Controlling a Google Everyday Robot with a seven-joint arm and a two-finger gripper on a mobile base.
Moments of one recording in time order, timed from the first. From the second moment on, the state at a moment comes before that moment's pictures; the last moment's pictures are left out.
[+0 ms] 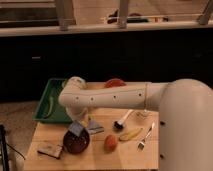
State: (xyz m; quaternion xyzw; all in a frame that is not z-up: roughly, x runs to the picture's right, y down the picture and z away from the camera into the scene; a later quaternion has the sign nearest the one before) arm -0.143 0.173 0.755 -0.26 -0.20 -0.46 0.83
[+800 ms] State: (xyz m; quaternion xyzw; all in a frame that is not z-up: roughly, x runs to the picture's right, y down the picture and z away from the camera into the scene) arm -0.180 0.218 0.745 -0.30 -0.24 -0.51 0.77
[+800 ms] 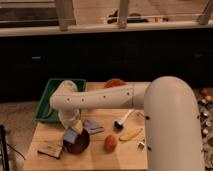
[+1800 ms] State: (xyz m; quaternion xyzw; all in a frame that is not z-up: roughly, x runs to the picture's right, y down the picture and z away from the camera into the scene) arm -0.142 0.248 0.705 -0.32 -0.23 -0.49 0.78
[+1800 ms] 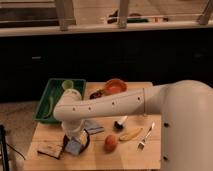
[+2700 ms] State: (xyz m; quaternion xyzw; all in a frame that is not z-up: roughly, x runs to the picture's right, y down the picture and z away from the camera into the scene) arm -0.149 0.200 0.733 -0.26 -0.23 -0.51 0.79
